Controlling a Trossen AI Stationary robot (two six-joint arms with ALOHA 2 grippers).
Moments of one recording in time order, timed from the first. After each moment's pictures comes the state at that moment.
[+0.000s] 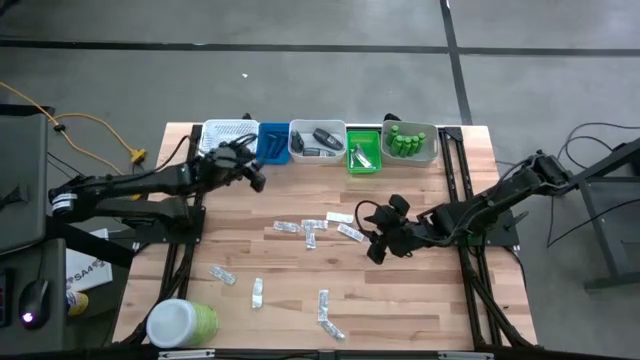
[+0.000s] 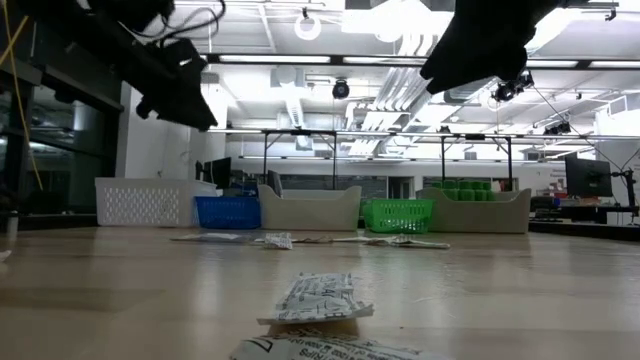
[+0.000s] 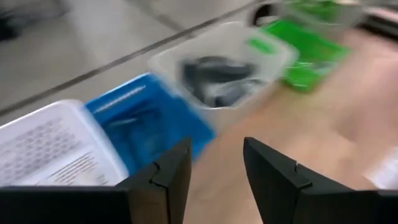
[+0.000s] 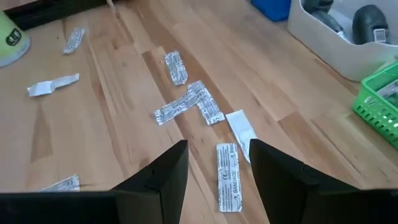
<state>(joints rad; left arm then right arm) 0.33 0.85 0.54 -0.16 -0.42 -0.28 0.41 1.33 0.90 -0.39 0.60 0.69</state>
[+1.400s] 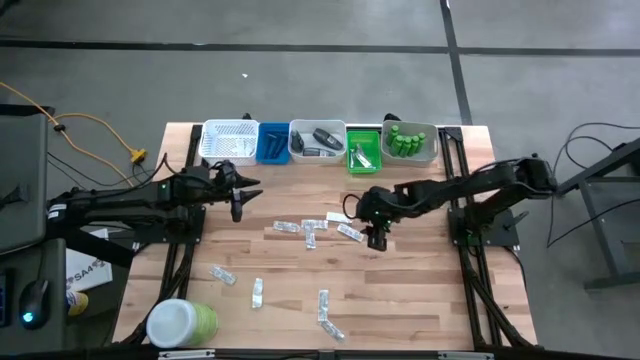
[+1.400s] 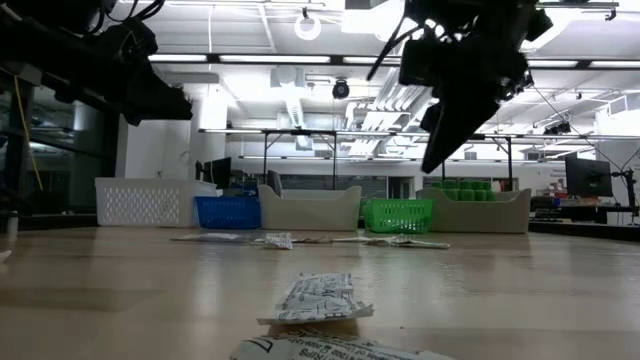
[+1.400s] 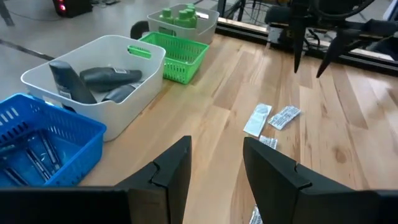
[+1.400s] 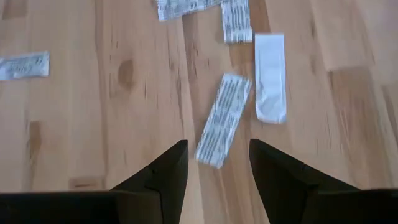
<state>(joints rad) 0.21 0.46 0.30 -0.10 -0.11 -0.15 0.05 1.47 0.90 -0.45 -0.03 0.21</state>
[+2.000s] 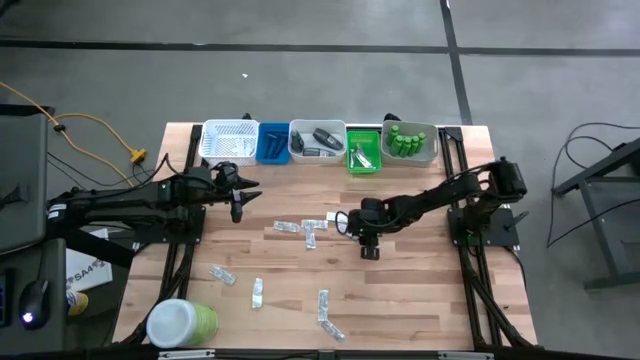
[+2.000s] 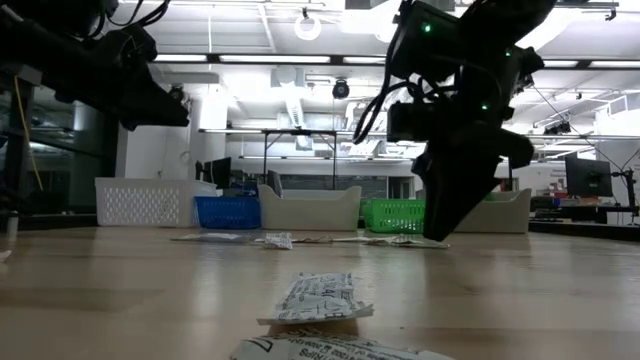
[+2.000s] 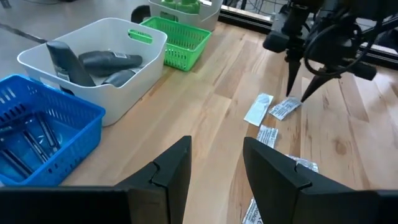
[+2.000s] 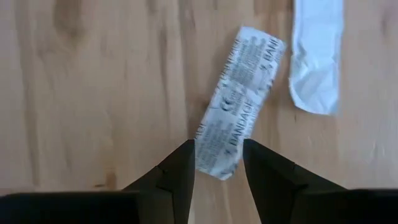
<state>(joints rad) 0.21 0.46 0.30 -0.14 -0.11 -0.19 0.10 1.71 0.90 -0.37 0.05 0.18</state>
